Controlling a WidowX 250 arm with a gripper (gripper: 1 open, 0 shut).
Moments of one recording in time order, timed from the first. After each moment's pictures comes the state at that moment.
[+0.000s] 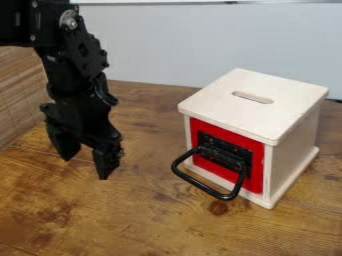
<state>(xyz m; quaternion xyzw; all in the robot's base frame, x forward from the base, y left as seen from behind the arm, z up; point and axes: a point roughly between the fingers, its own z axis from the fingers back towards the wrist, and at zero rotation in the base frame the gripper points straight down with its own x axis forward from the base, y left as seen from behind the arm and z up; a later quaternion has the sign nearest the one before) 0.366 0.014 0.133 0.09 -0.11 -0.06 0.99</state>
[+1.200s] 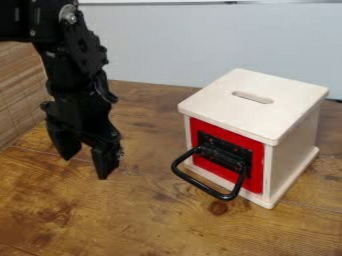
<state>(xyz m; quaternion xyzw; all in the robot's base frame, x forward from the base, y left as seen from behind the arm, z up) 0.365 0.012 0.136 0.09 -0.10 -0.08 0.99</state>
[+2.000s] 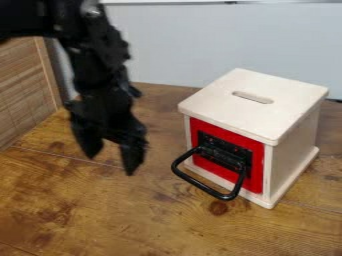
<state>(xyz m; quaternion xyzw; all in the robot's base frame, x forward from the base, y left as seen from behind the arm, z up) 0.378 -0.030 0.132 0.06 -0.10 -0.07 0.99</state>
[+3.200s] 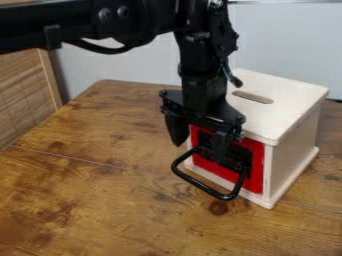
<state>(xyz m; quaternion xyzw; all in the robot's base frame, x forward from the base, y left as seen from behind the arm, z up) 0.429 -0.100 0.135 0.04 -0.11 -0.11 0.99</state>
